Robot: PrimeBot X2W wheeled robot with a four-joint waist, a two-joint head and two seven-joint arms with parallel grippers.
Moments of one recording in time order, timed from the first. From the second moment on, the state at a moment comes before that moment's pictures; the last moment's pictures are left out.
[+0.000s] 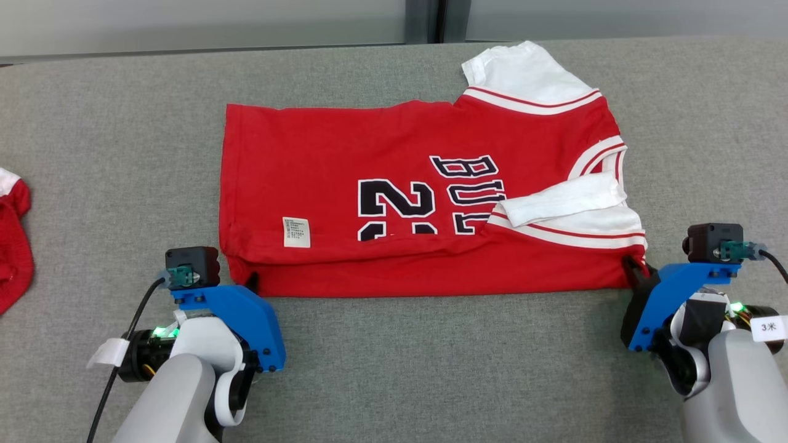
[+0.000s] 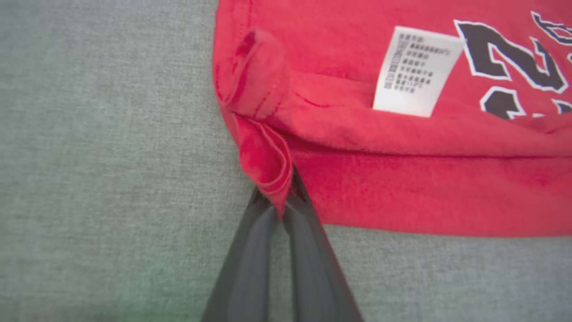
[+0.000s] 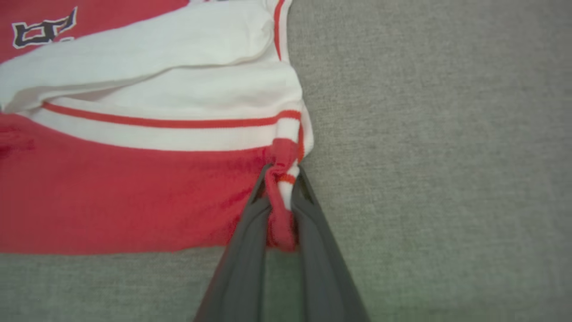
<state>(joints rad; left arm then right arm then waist) -0.35 0.24 -0.39 0.37 -0.54 0.20 0.37 -0.40 -0.05 -0.20 0.47 0.11 0.13 0.40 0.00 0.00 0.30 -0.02</state>
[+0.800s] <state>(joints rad) 0.10 0.36 -0.38 -0.06 -0.61 0.31 0.53 0.07 -0.05 -0.26 -0.04 0.23 0.13 0.65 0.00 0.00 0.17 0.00</state>
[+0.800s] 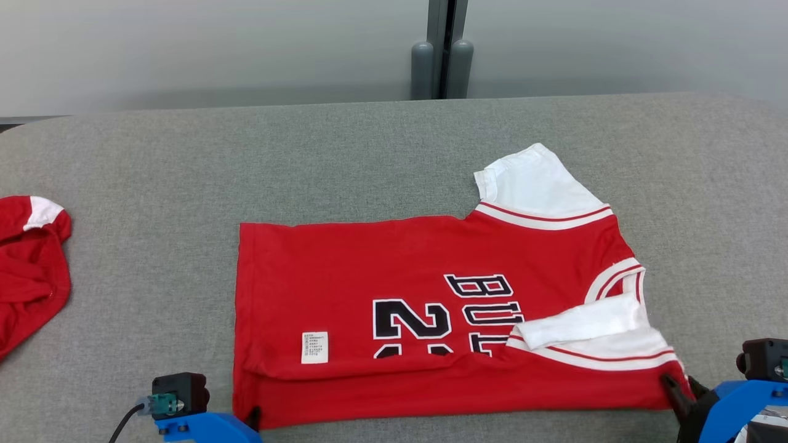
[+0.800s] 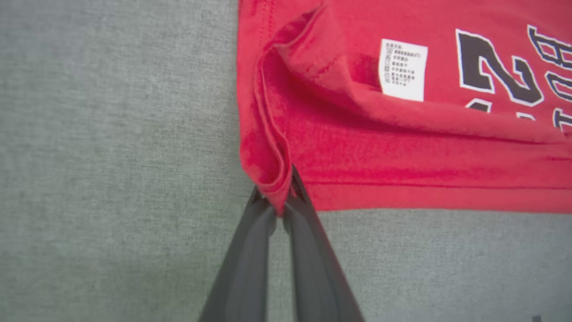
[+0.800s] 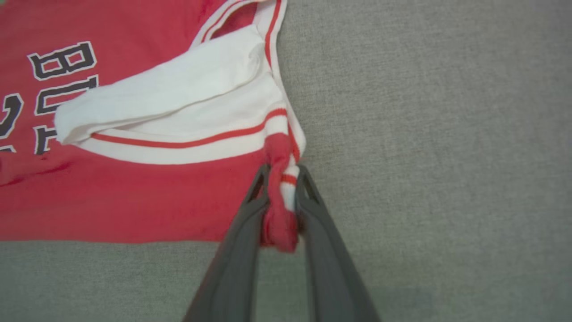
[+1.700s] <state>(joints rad) -0.63 0.56 -0.43 0.13 -0.68 -0.06 0.90 -0.63 -0.20 0.02 0.15 0.24 0.13 0.87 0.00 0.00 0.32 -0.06</state>
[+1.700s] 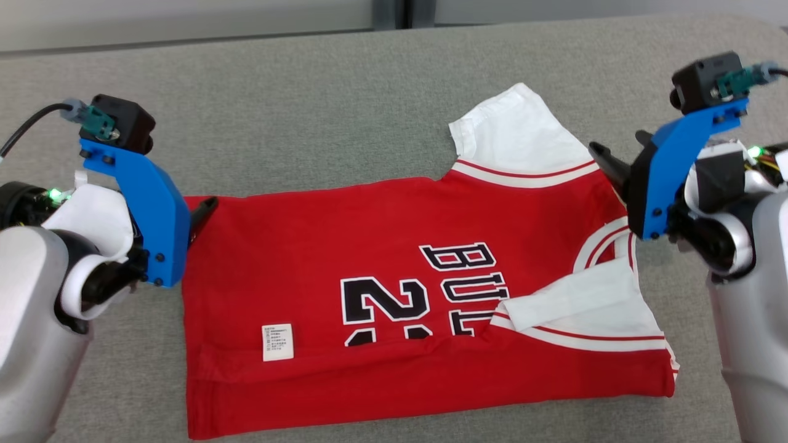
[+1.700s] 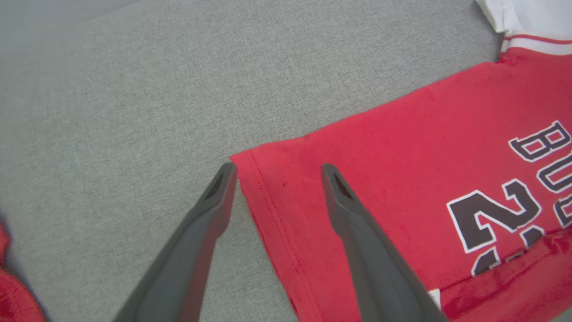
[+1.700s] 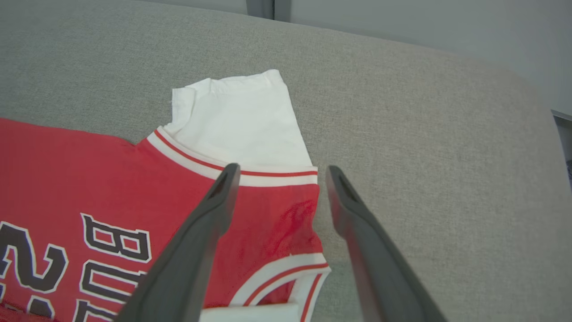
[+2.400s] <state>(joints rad) -0.72 0.61 -0.43 0.30 -0.70 -0.06 0.91 -0.97 -0.19 0.13 0.53 0.26 0.13 0.66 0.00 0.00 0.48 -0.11</state>
